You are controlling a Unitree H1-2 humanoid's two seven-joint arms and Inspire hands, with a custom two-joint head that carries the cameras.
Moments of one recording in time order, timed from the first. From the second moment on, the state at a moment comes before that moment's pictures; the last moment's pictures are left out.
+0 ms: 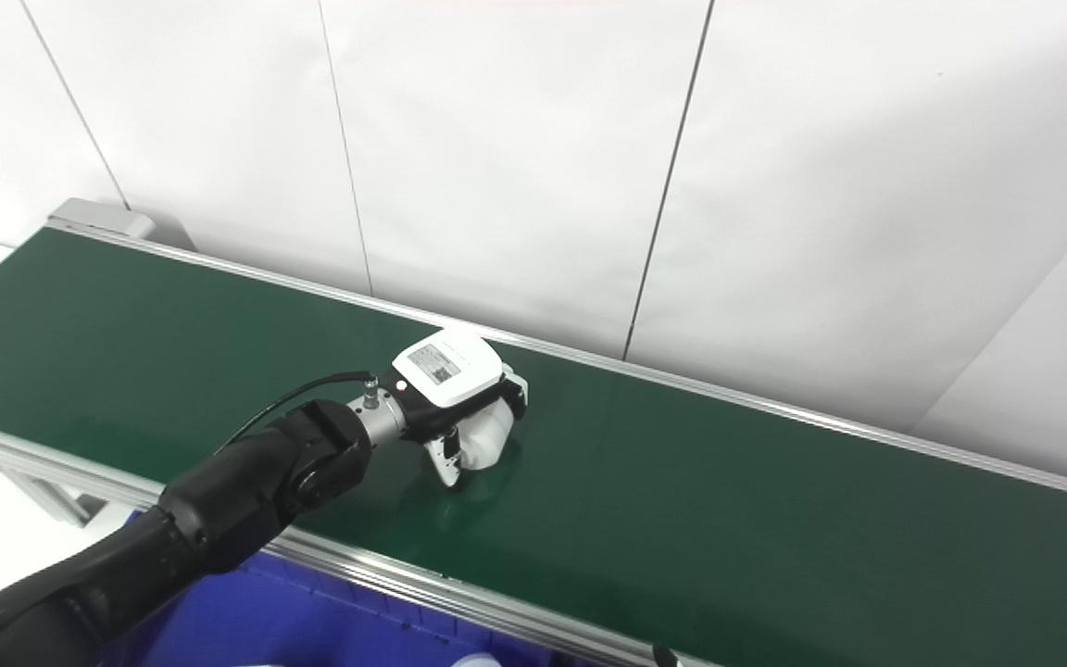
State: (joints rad) left arm -0.38 0.42 -0.51 0.27 1.05 -0.13 -0.01; right arm 0.45 -0.22 0.43 0.02 -0.12 -0.43 -0.12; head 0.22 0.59
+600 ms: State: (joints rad) left arm -0.36 0.44 -0.46 0.05 1.01 -0.13 -0.13; right arm 0.45 -0.23 0.44 -0.01 -0.13 -0.43 -0.12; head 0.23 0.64
